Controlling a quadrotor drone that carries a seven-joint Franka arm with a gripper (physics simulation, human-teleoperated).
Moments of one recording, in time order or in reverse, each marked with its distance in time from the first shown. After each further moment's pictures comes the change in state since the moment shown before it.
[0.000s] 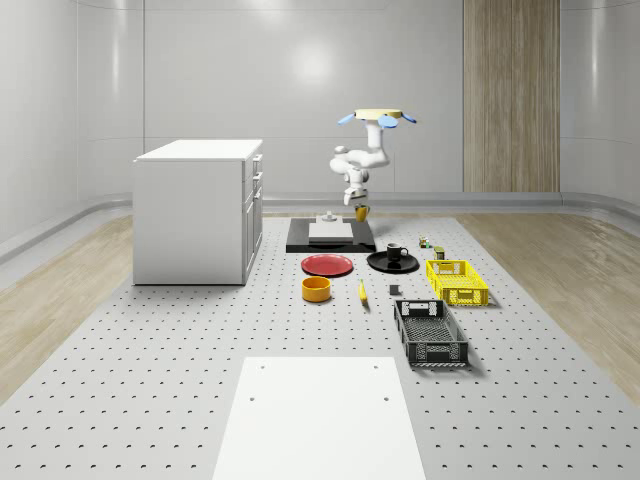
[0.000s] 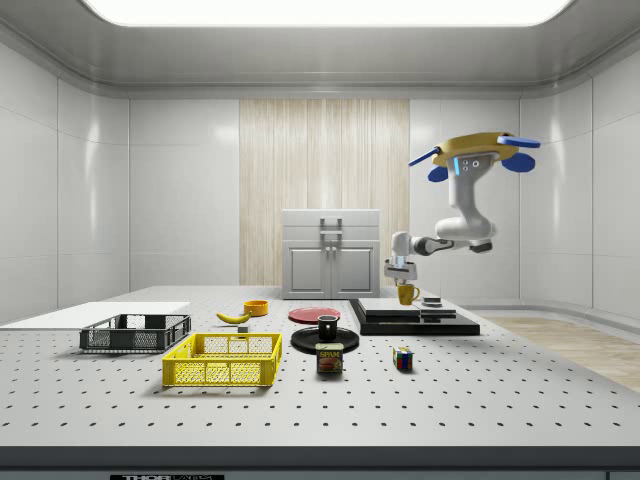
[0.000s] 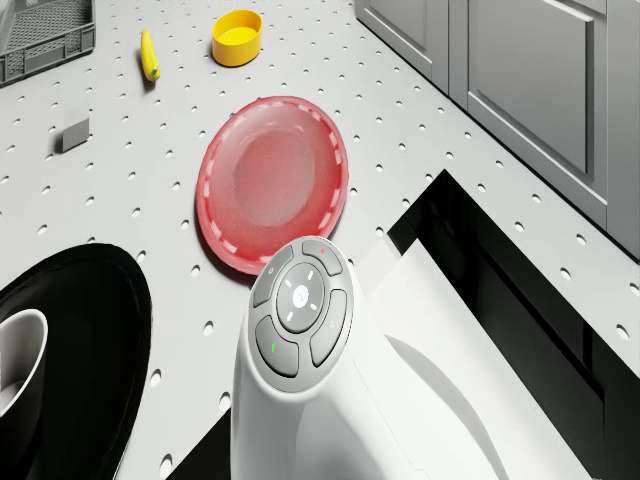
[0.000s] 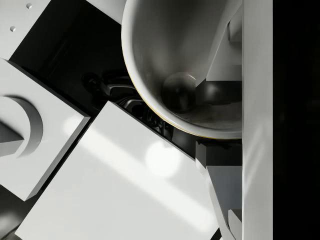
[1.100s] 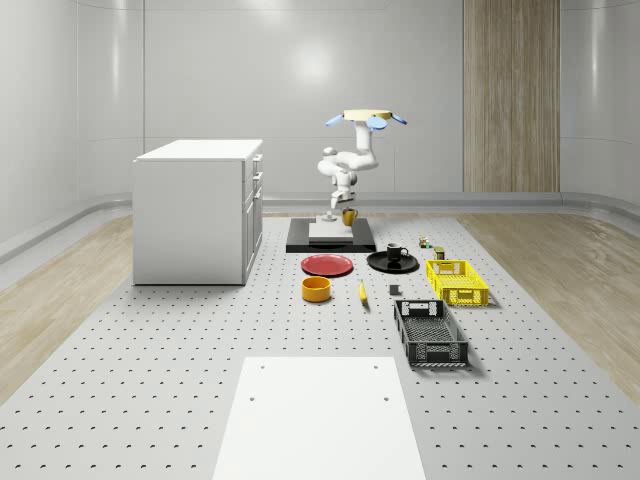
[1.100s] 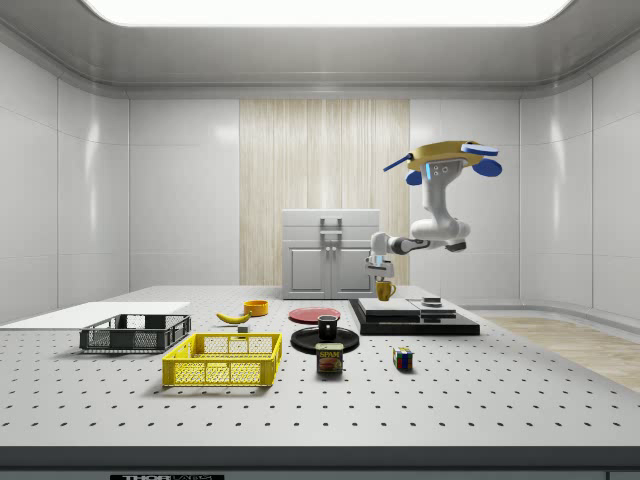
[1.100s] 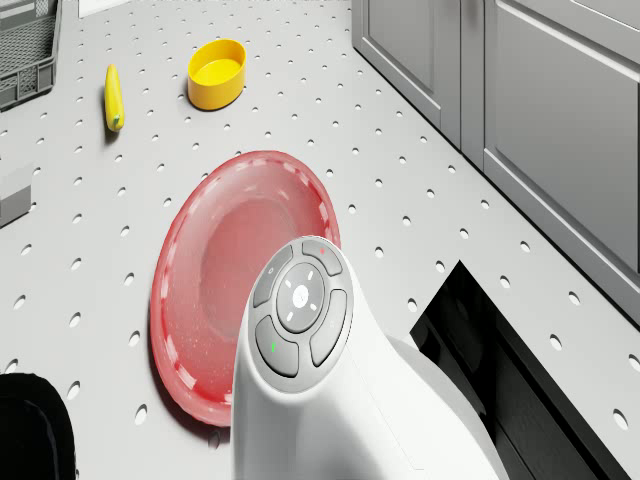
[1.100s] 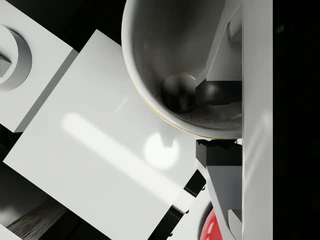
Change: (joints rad) arm -0.001 -0.004 0.001 0.000 0.002 0.004 0.001
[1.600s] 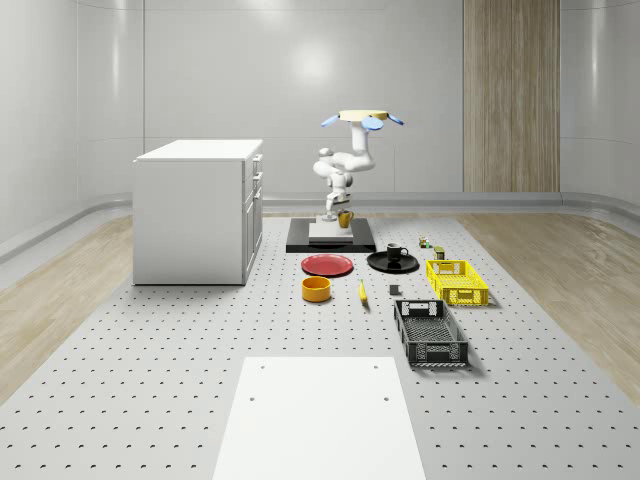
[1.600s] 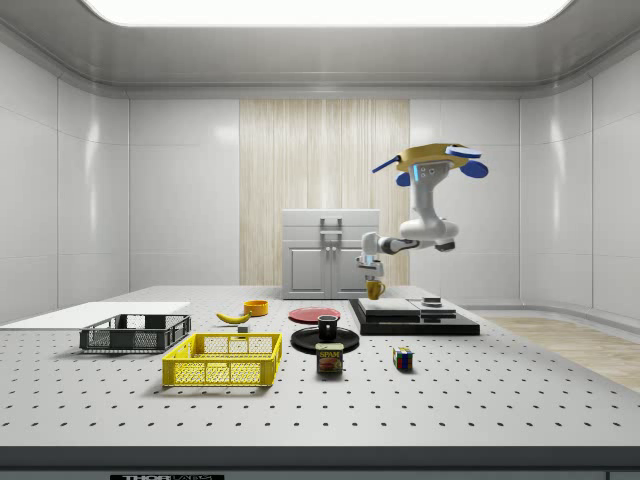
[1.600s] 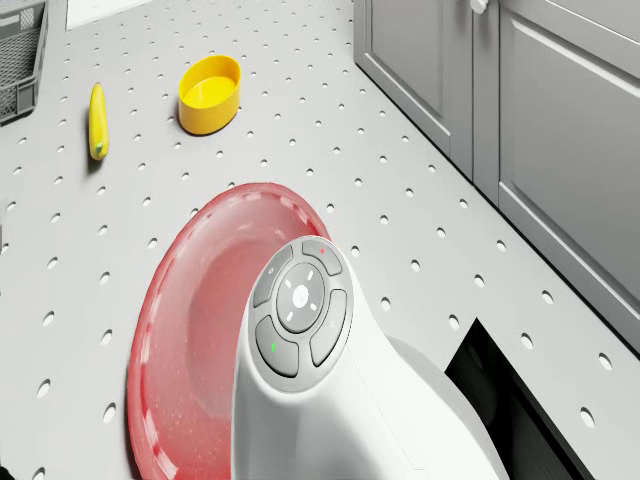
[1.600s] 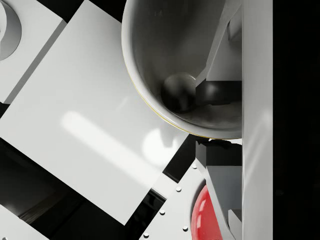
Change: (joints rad) arm 0.000 -0.001 0.000 0.000 0.000 0.001 0.000
